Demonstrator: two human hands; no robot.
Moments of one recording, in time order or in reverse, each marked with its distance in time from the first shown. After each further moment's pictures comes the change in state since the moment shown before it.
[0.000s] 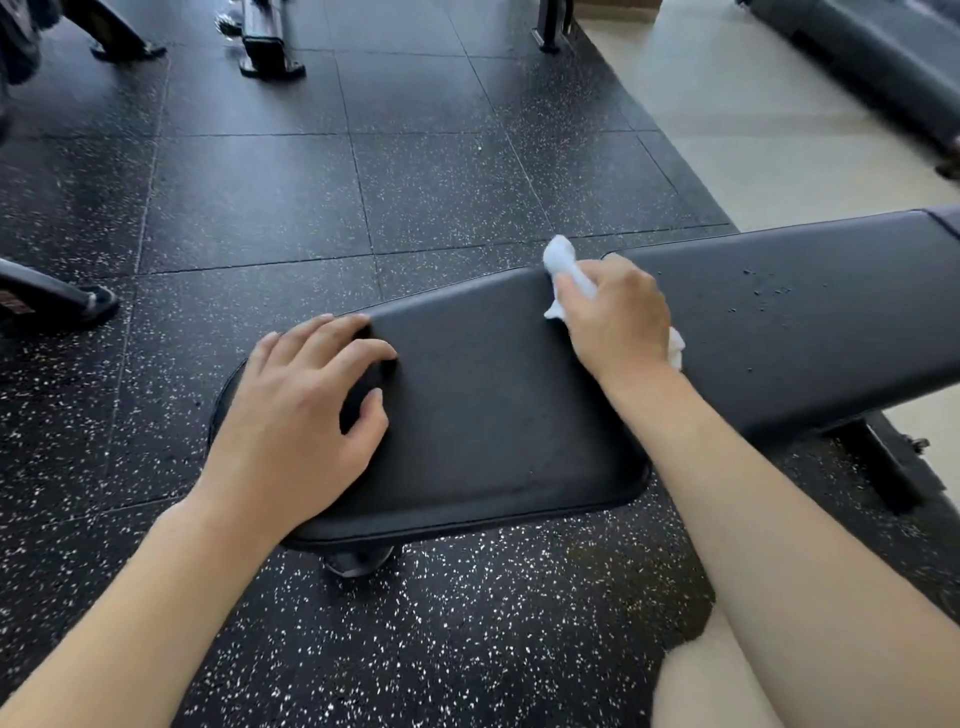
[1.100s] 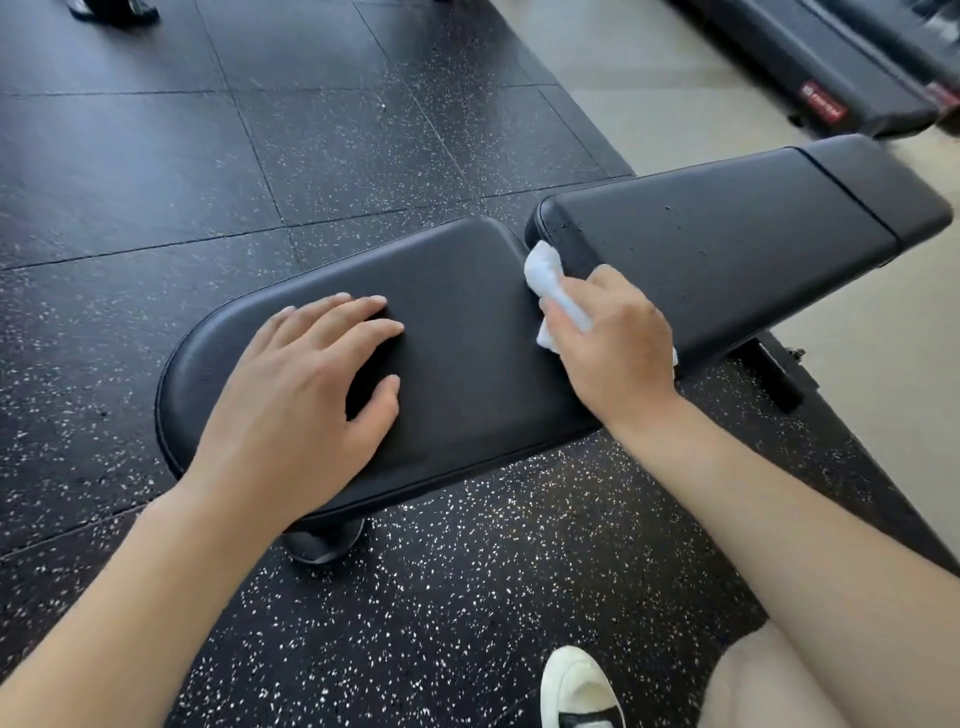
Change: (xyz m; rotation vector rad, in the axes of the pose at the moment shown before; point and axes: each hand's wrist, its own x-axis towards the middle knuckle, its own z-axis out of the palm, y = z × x) left_hand -0.002 0.004 0.005 -0.105 -0.107 0.189; right_hand -0.091 -0.002 -0.032 -0.216 0.026 -0.035
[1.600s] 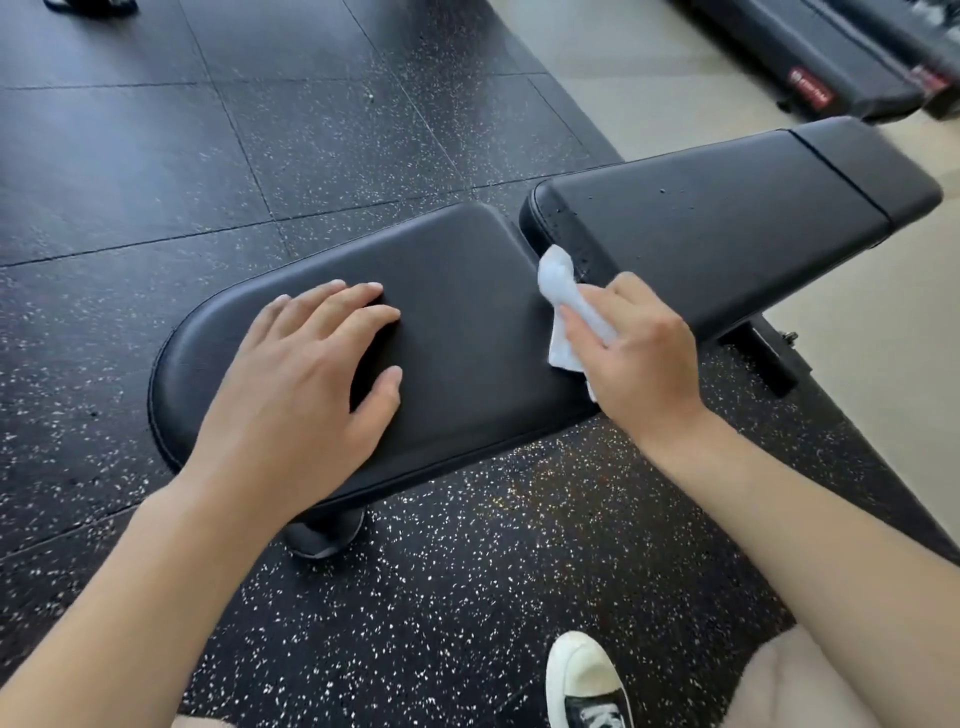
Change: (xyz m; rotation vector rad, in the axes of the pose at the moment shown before) left_hand -0.001 0.002 -0.001 0.031 -0.050 0.002; right_hand -0.027 0.011 -0.006 0.147 0.106 0.040
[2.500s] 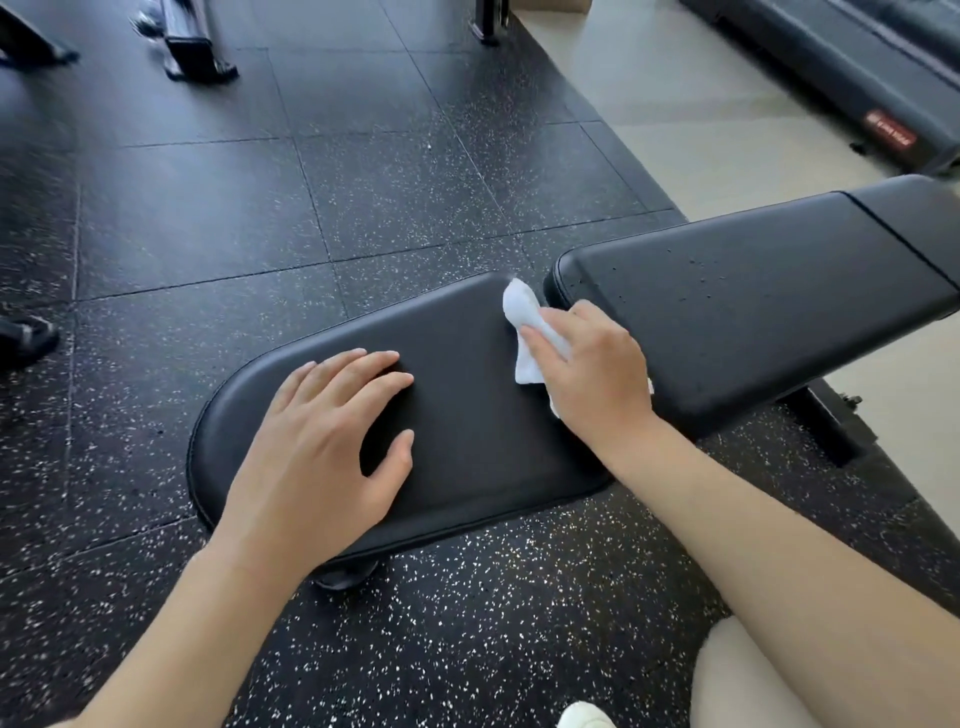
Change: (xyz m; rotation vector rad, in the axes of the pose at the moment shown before) left_hand 0.003 0.009 0.000 0.020 0.056 -0.045; right_hand 0.058 -0.006 0.035 0.104 -0.132 -0.060
